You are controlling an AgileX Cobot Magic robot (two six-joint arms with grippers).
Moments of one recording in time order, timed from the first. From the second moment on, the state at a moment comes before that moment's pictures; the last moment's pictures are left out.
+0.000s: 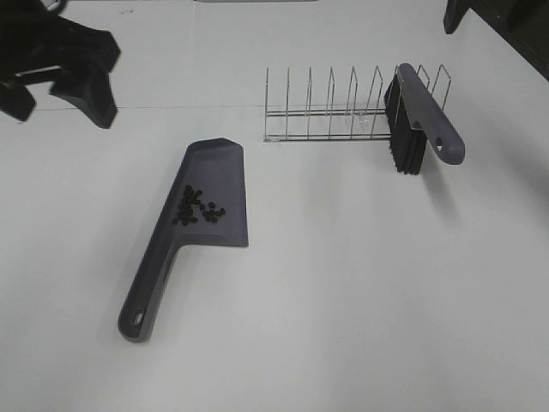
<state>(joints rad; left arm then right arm) -0.46 1.48 -1.32 -0.01 1.13 -0.22 0.11 1.88 -1.81 -0.07 1.22 0.11</state>
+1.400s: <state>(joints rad) -0.46 0.13 -0.50 -0.11 1.07 0.05 0.11 0.13 -0.51 0.07 1.07 -0.10</state>
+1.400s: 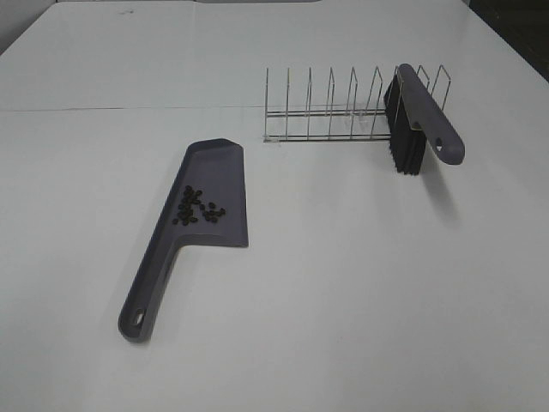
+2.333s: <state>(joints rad) -0.46 0.13 -0.50 -0.11 1.07 0.10 0.11 0.05 -0.51 0.09 1.07 -0.12</state>
